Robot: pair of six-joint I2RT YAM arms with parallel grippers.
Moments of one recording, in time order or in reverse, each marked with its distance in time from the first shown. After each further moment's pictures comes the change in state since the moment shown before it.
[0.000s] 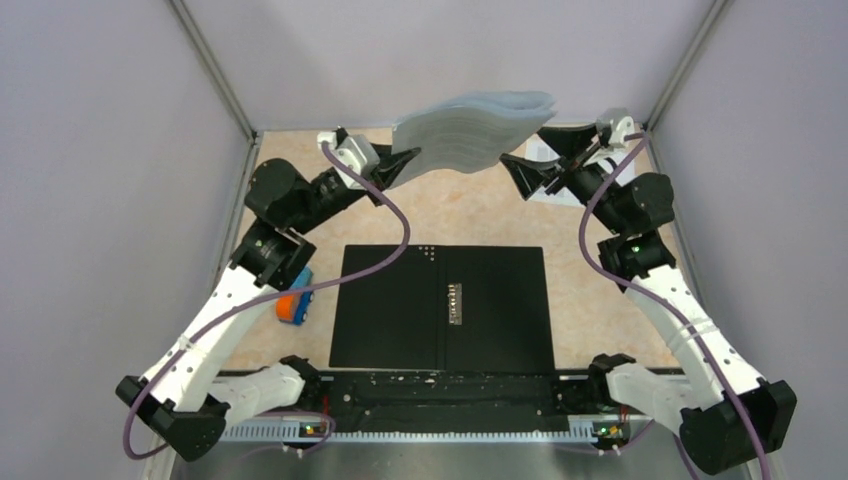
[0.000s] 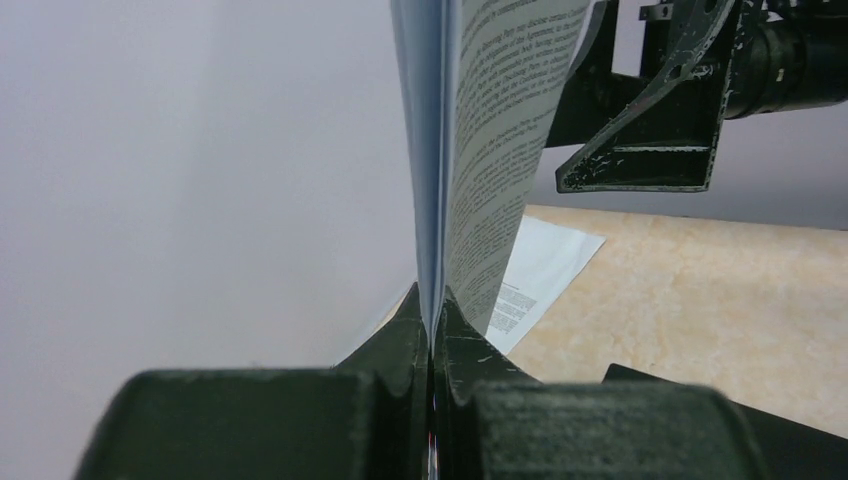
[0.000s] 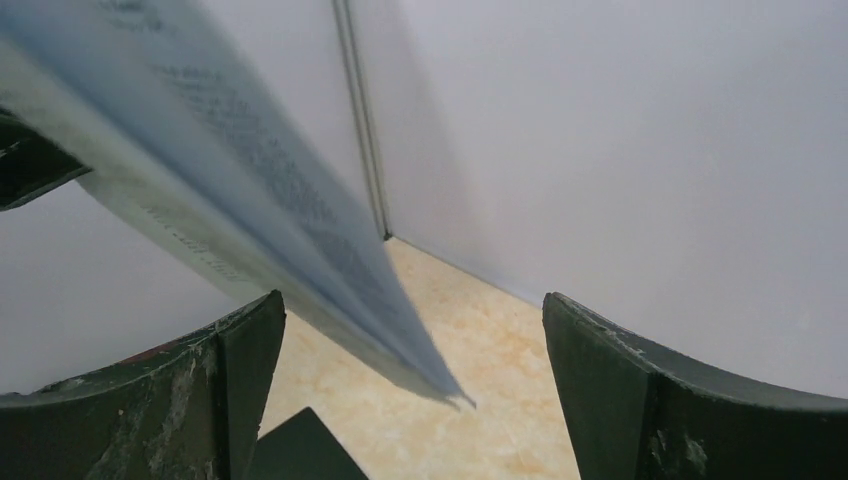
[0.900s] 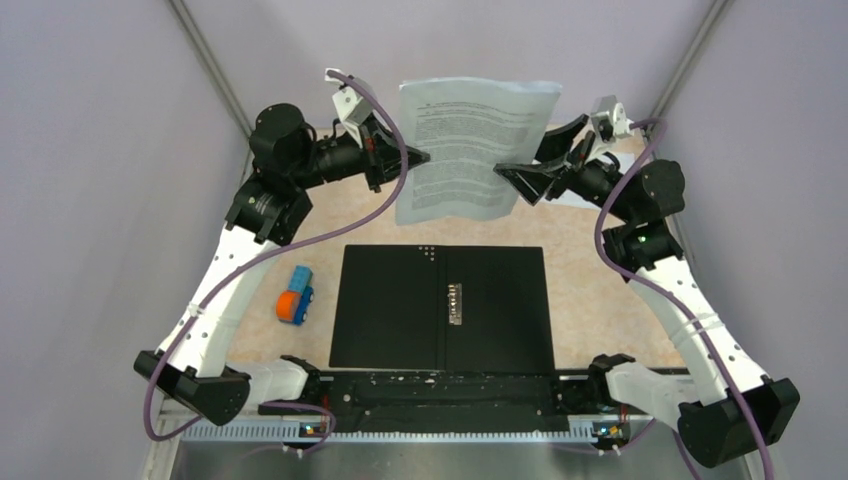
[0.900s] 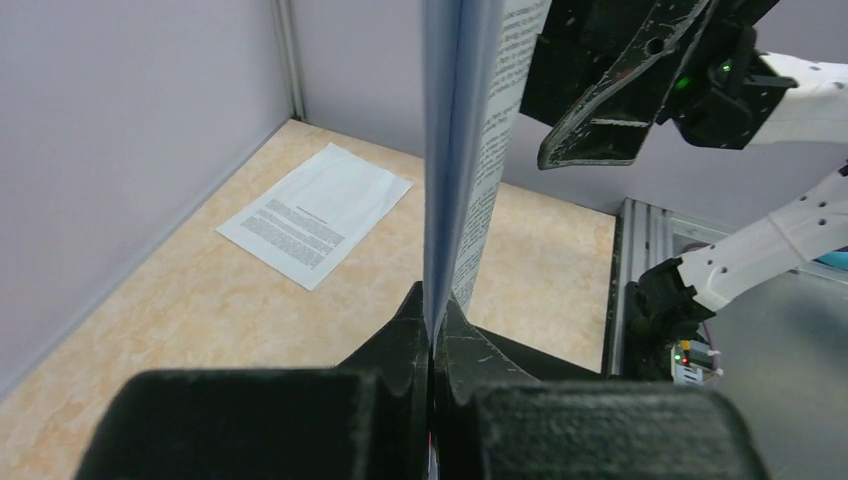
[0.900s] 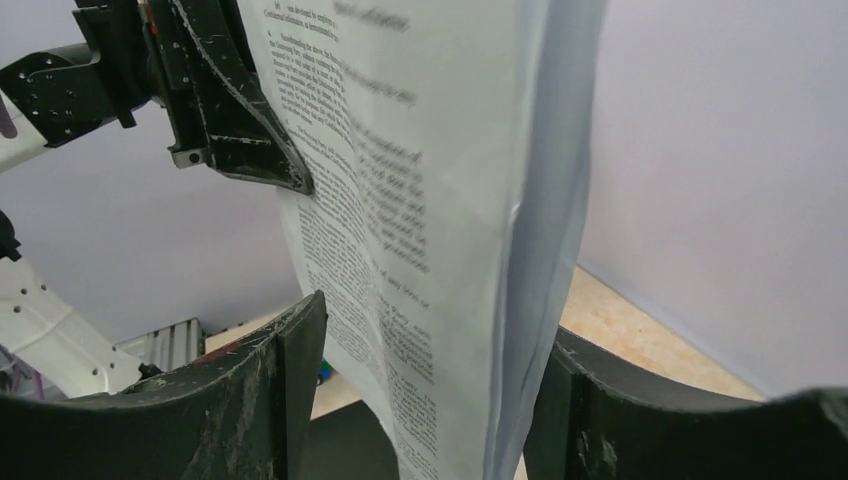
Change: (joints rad) left arm 0.127 0.197 0.351 -0.387 0.330 -0.340; right arm 0.000 0.034 0.142 -0.021 -0.324 0.127
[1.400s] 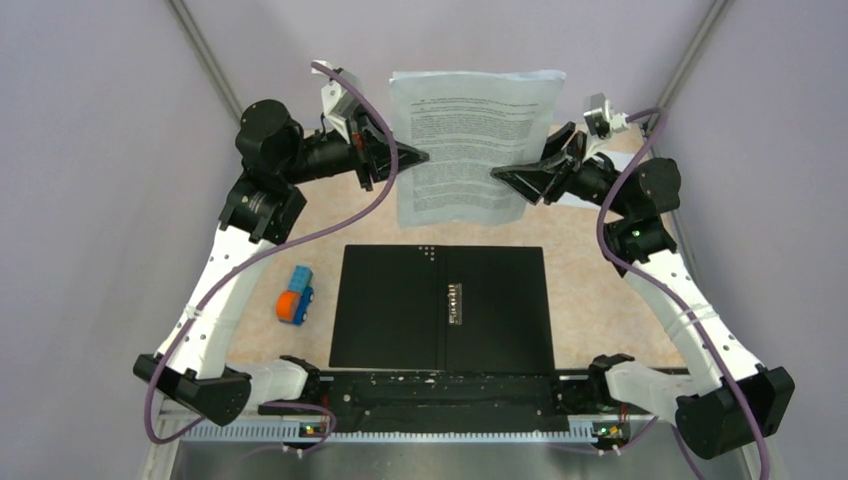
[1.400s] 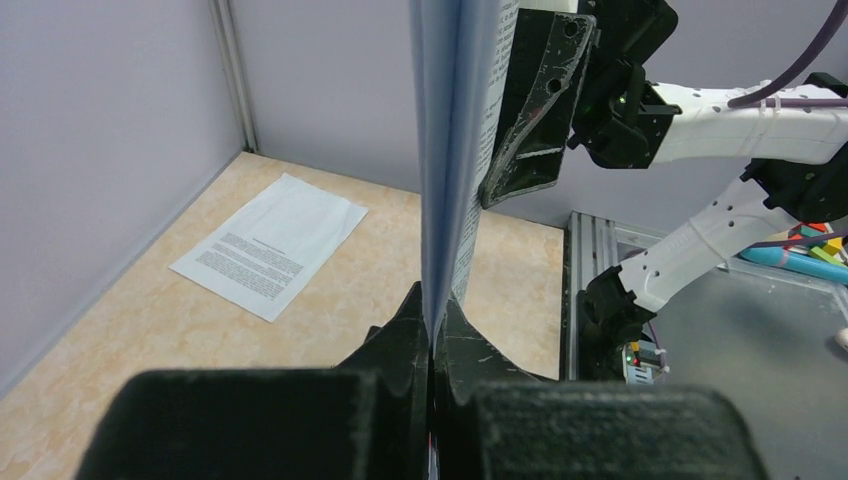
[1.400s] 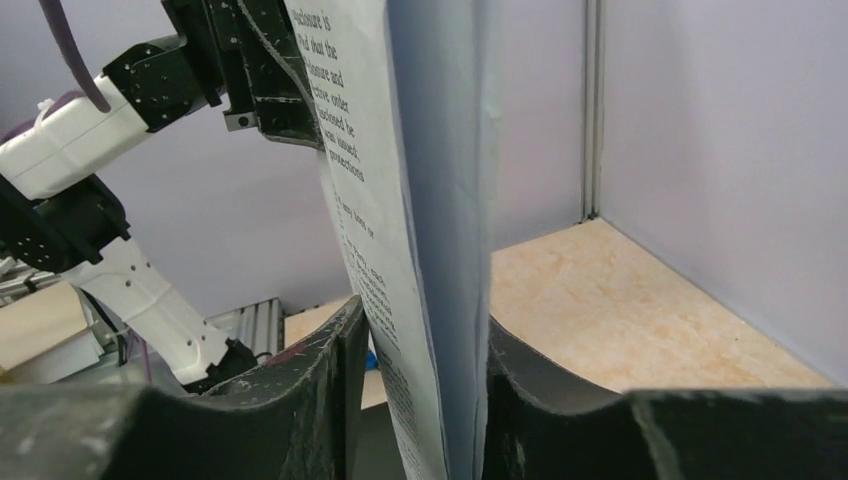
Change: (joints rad) left arm 0.034 -0.001 0.026 0.074 0.146 -0.112; right arm 0.000 0.041 0.001 0.088 -0.136 0.137
